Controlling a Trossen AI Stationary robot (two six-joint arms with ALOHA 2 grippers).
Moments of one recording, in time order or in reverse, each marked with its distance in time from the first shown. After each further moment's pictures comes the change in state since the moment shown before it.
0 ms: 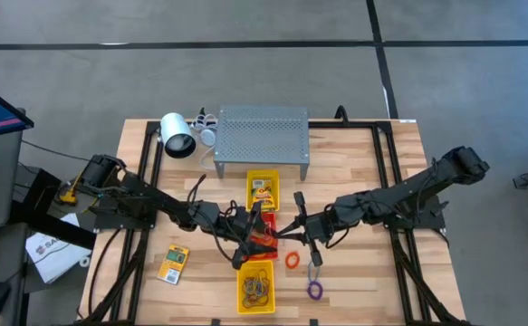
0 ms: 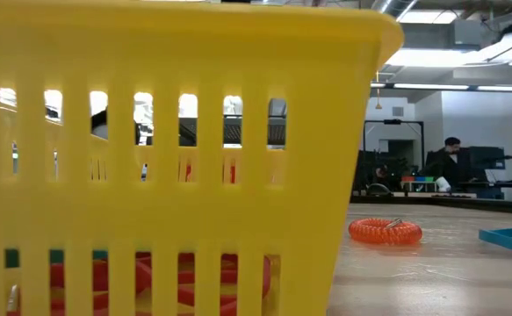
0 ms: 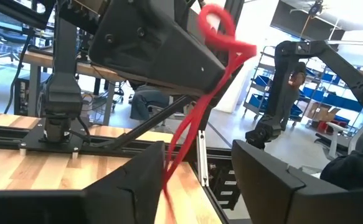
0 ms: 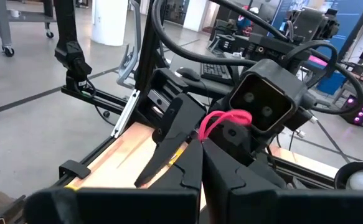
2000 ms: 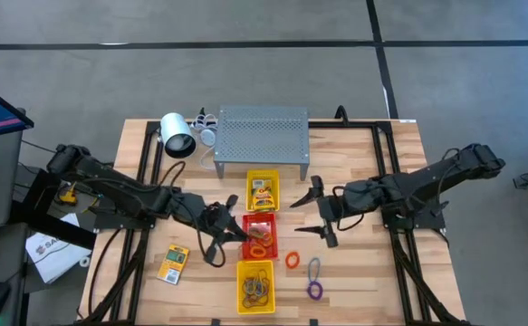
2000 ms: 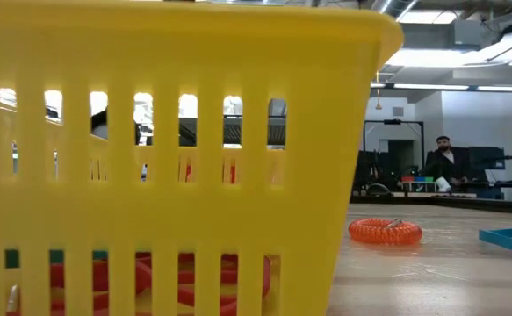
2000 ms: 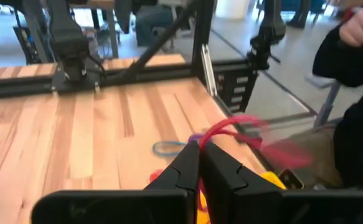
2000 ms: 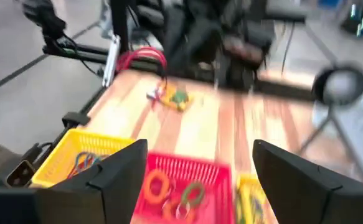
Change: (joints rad) left arm -0.015 -0.378 -0.001 -0.757 0.026 0.186; right arm -0.060 -0.208 -0.001 -0.457 0.034 0.185
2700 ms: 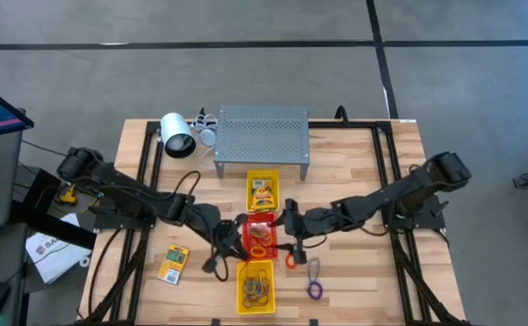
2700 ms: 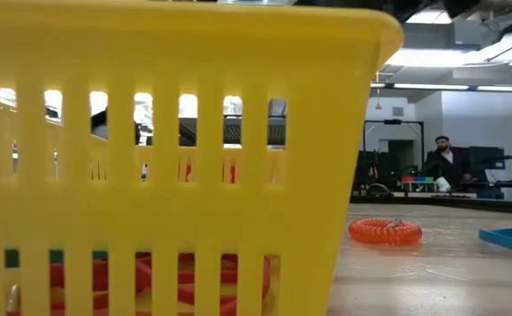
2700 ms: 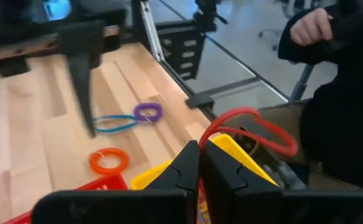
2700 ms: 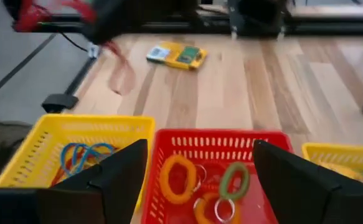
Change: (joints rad) left arm -0.014 0.148 0.000 0.038 0.239 0.035; right arm 0.009 0.399 -0.033 0.316 0.006 0.196
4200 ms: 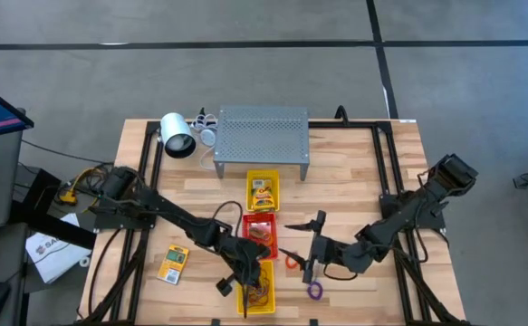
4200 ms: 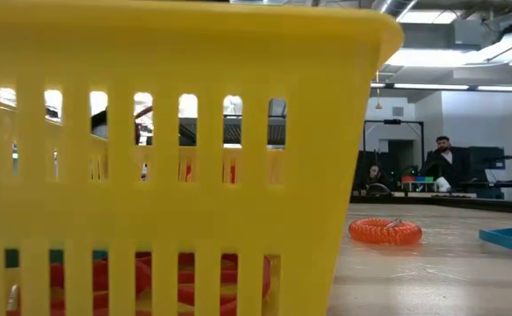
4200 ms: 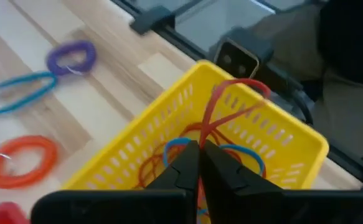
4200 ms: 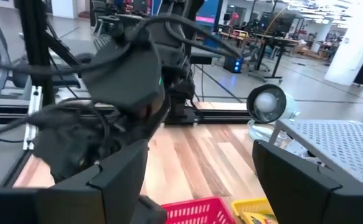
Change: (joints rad) left arm -0.061 0.438 0.283 -0.186 0.090 0.280; right arm 0.342 -0.029 0.000 0.292 0.773 -0.146
